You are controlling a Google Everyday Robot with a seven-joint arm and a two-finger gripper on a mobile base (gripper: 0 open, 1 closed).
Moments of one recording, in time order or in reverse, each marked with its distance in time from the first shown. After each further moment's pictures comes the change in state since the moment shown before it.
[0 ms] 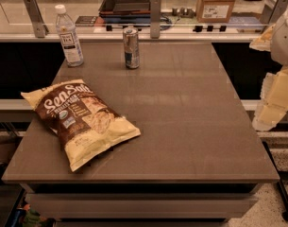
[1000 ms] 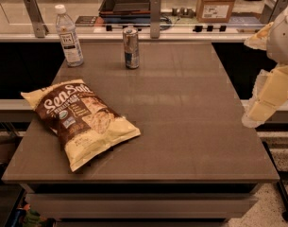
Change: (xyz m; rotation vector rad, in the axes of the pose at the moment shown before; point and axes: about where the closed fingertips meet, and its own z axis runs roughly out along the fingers) arm -0.015 -0.002 0.002 0.007 -0.106 0.028
